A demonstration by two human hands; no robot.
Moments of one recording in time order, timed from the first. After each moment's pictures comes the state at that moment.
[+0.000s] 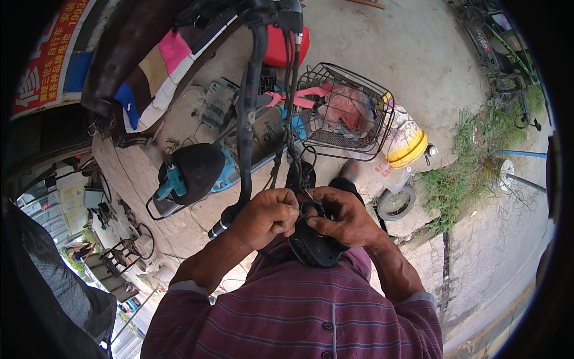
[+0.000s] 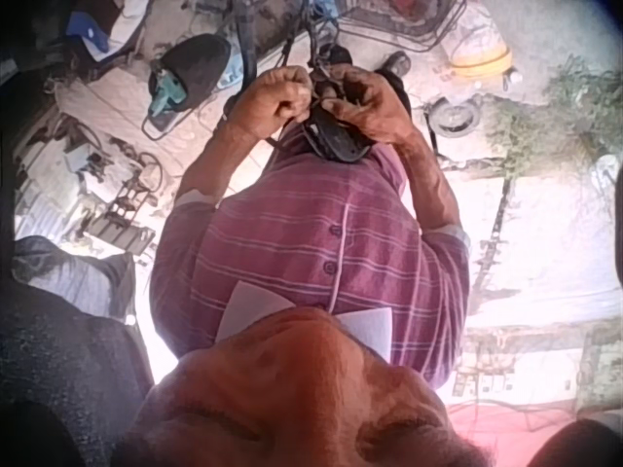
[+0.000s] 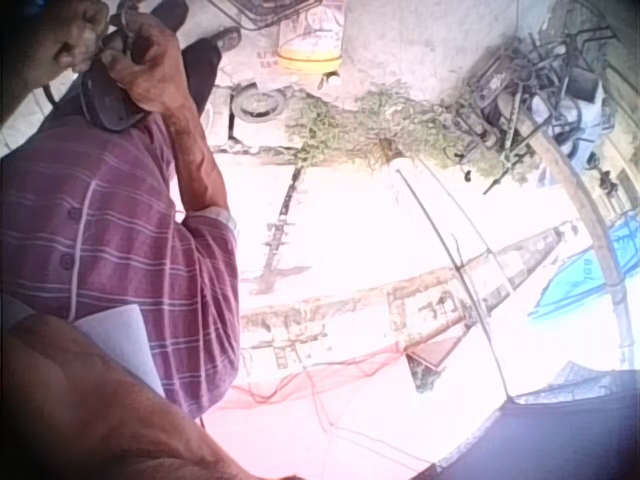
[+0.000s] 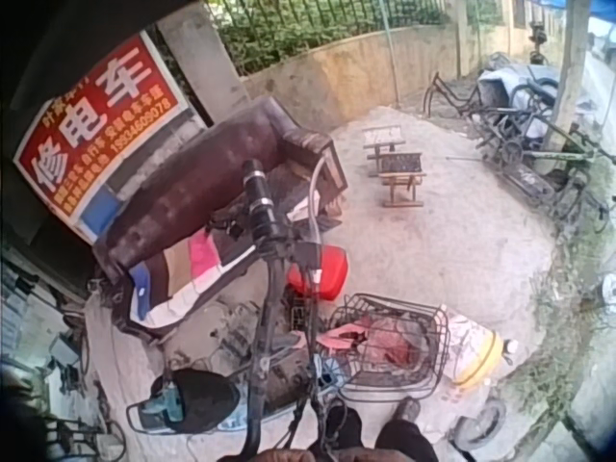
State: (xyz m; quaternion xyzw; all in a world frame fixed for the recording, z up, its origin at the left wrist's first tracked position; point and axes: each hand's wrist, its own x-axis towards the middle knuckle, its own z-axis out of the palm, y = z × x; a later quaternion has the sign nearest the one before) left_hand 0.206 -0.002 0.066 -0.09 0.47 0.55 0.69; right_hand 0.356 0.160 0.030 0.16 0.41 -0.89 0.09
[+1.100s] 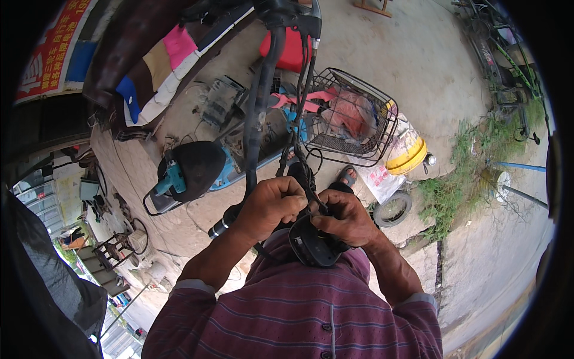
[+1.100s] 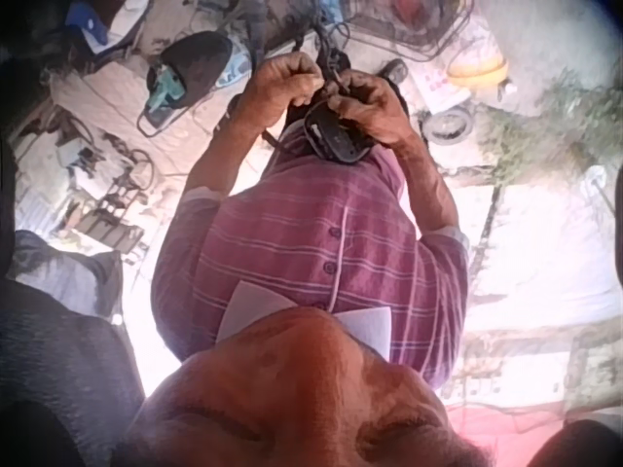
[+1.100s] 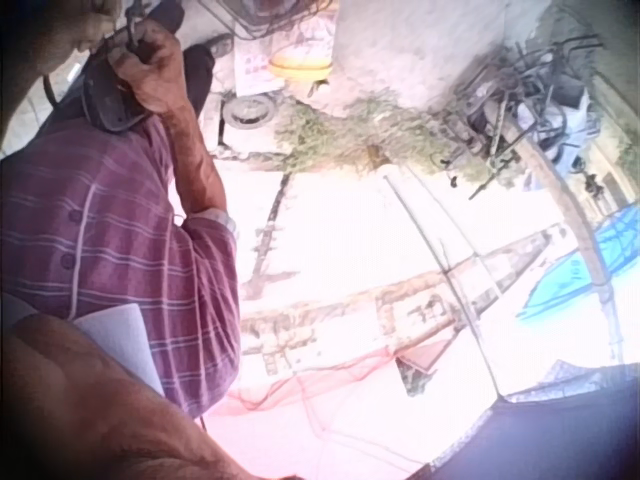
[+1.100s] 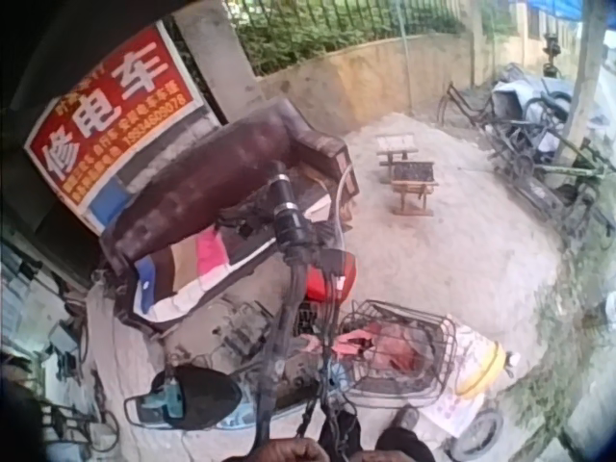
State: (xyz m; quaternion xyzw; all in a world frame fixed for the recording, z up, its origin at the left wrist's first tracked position) left_hand 0.202 0.014 0.068 0.03 0.59 0.54 0.60; right_hand 0.357 0.158 0.014 0.16 0.41 -0.90 0.09
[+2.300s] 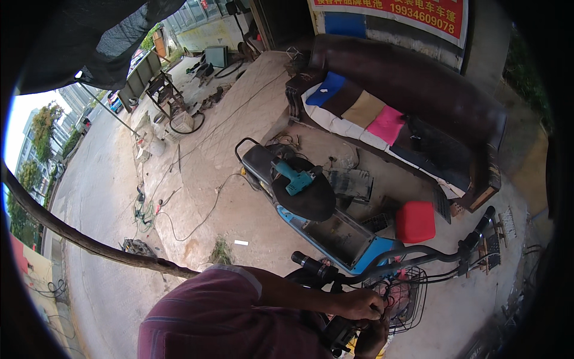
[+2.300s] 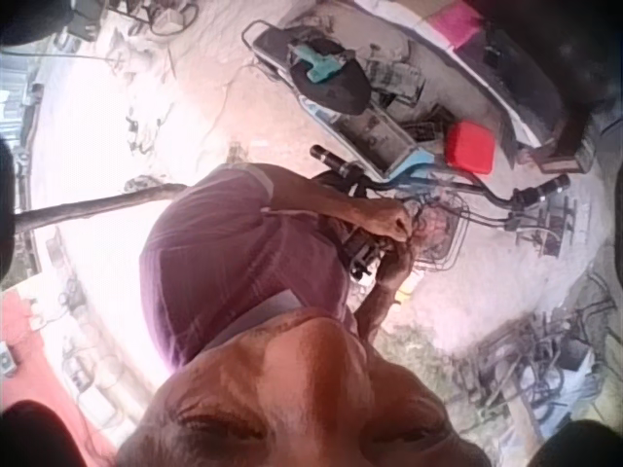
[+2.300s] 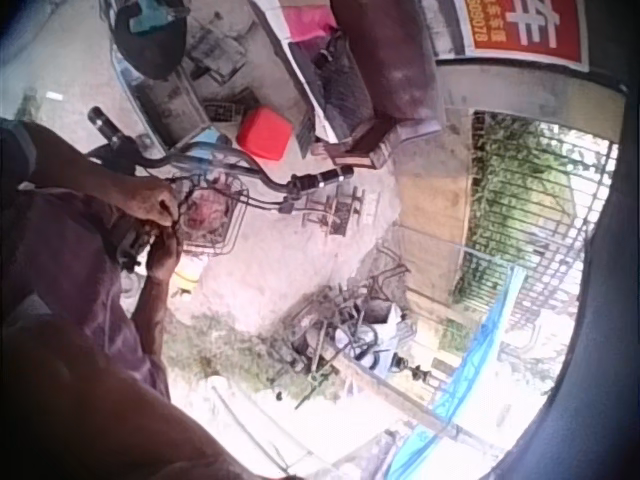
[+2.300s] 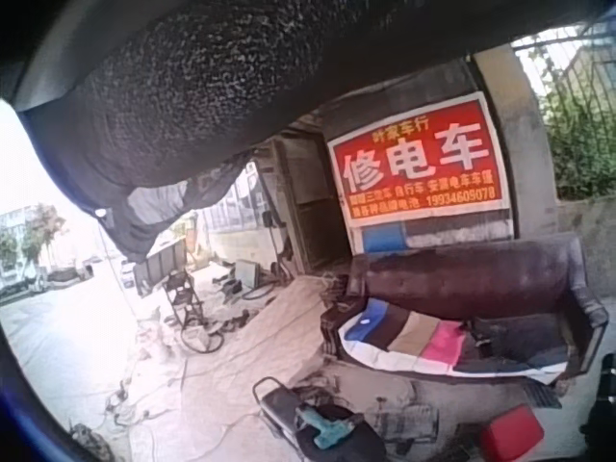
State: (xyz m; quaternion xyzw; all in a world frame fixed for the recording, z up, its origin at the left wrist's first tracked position) left_hand 0.234 -0.003 0.037 0.23 0.69 0.61 0.33; right_hand 0.342 0.161 0.011 0.28 0.46 -0.84 0.10
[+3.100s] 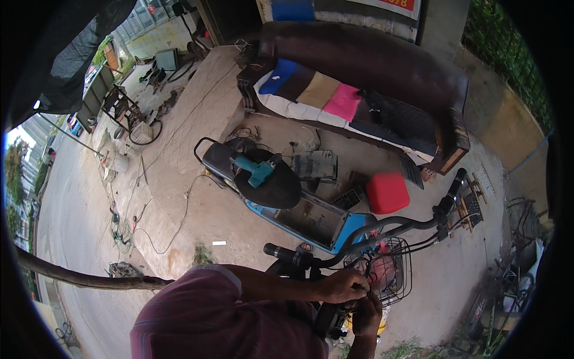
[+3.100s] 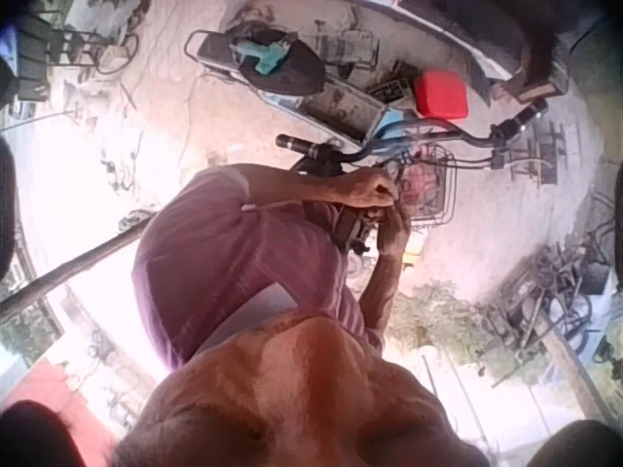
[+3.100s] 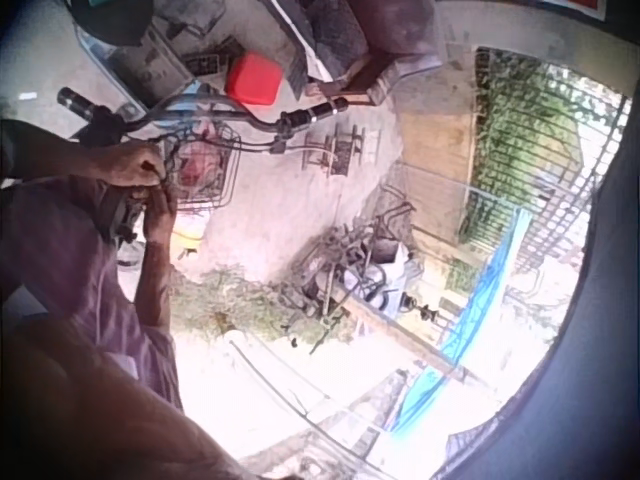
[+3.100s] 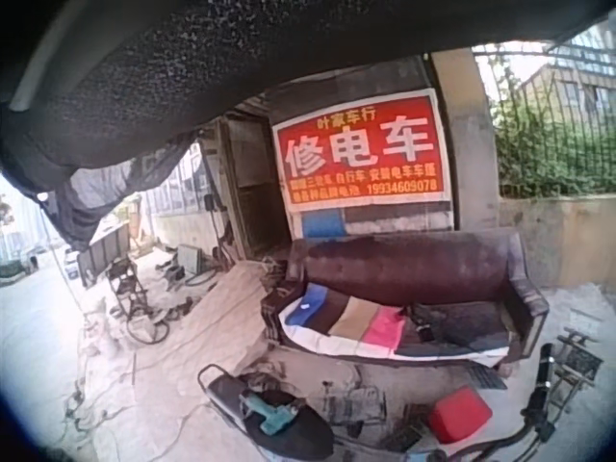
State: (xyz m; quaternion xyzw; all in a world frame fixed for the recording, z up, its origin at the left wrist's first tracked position) left_hand 0.236 -0.002 0.039 0.25 0.72 0.59 0.27; right_hand 0.320 0.155 0.049 0.25 0.44 -0.85 0.13
